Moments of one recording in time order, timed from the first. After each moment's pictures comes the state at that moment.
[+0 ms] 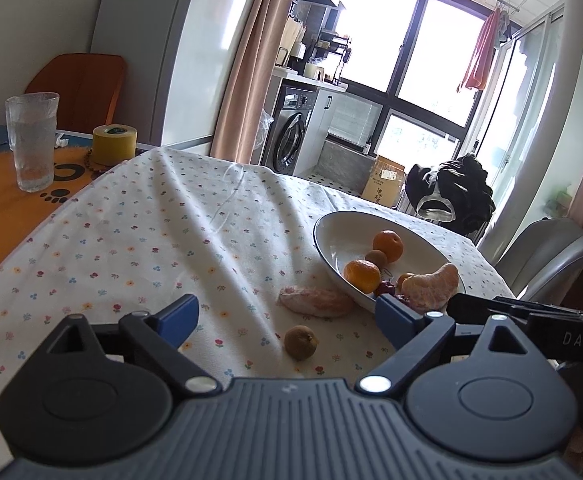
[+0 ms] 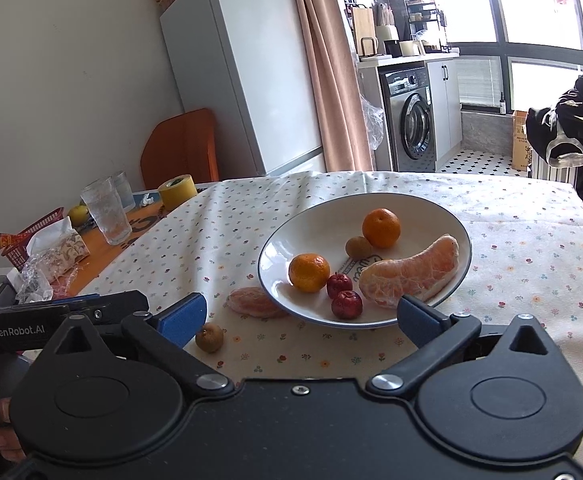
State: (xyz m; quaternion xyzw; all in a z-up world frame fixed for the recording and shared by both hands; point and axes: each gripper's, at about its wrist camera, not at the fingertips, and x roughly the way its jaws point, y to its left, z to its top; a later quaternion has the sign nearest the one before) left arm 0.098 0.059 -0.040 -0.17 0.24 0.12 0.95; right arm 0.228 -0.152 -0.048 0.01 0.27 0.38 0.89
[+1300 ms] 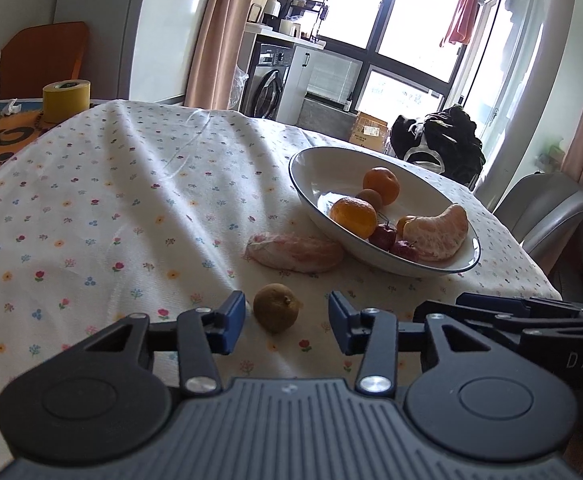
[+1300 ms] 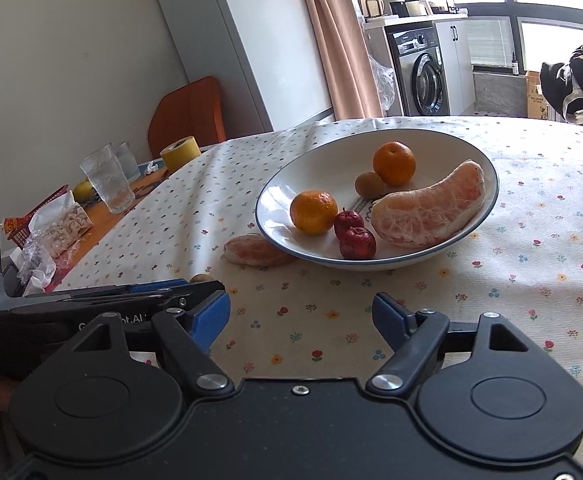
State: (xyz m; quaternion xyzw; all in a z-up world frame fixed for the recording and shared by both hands) left arm 0.146 0.050 -0.092 -0.16 0.30 0.08 0.94; right arm 0.238 -0.144 -0.090 0.02 0.32 0.40 0.86
